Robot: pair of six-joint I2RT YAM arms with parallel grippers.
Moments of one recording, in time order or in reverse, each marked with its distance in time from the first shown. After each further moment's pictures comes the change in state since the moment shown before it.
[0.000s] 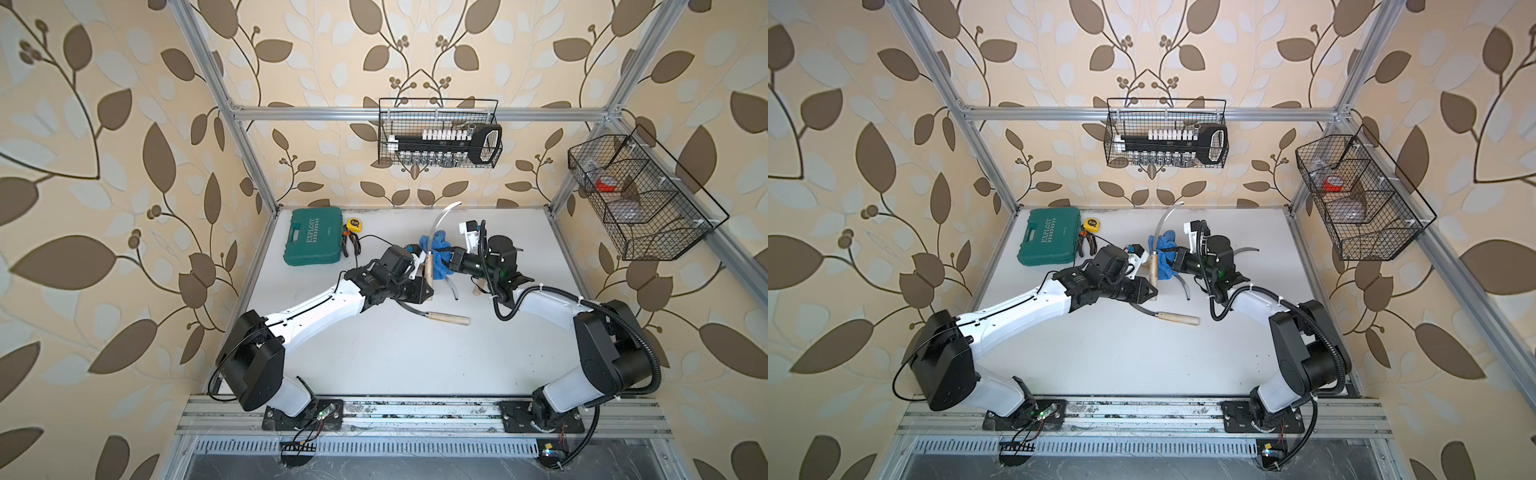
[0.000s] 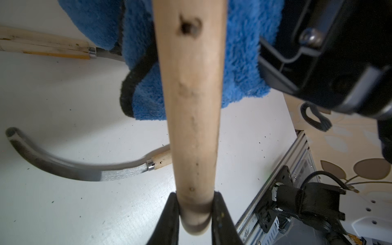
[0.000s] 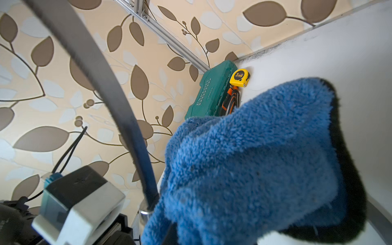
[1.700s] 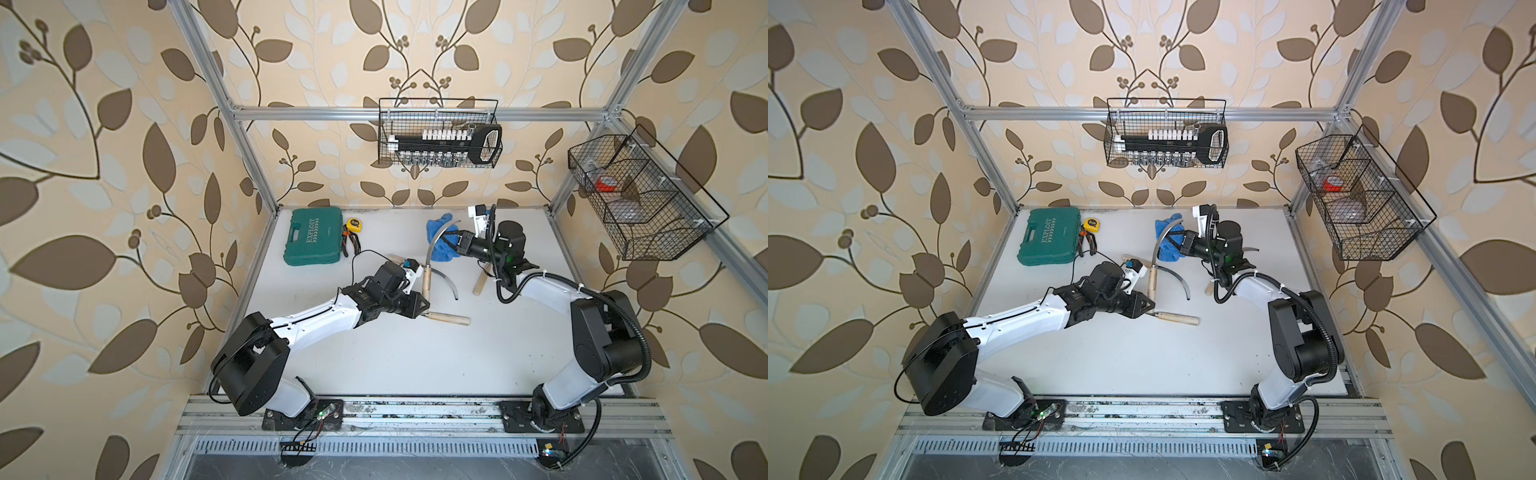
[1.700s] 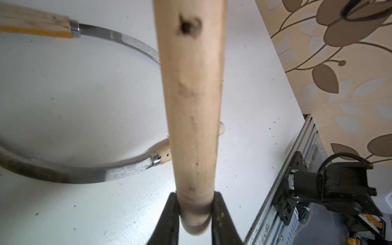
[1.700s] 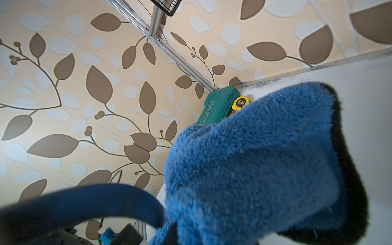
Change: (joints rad) left arm 0.013 -0.058 -0.232 0.238 0.050 0.077; right arm -0.101 0.079 0.126 0.030 -0.095 -0.028
